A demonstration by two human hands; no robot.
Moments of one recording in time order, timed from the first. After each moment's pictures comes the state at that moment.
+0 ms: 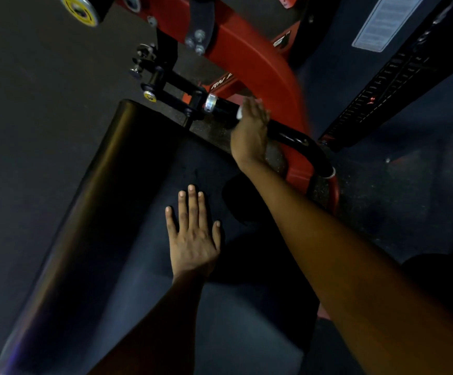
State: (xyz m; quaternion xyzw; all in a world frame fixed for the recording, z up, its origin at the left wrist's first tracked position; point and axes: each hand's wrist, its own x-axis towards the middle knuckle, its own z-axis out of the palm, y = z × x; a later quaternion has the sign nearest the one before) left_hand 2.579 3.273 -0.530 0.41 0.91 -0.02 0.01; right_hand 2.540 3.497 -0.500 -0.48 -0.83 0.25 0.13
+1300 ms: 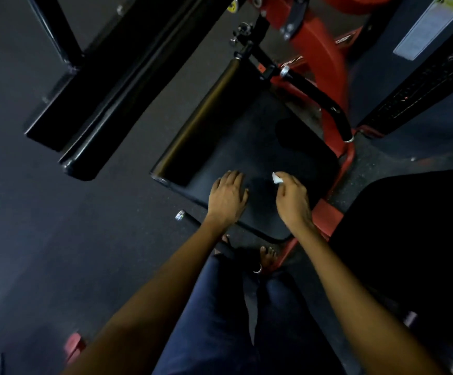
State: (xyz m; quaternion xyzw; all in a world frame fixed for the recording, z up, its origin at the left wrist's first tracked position) left_hand 2.697 3.117 -0.314 0.36 0.91 0.08 0.19; right_hand 2.796 3.247 -0.305 -0.38 -0.83 0.41 0.04
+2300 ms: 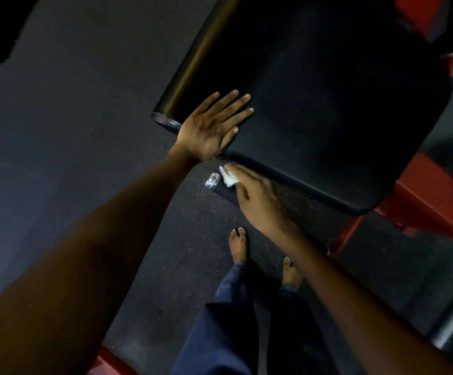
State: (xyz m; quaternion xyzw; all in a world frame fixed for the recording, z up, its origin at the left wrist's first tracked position) left_hand 2.525 2.991 -0.496 0.65 0.76 0.02 -0.04; right_hand 2.724 3.039 -0.455 -0.23 -0.83 0.50 -0.01
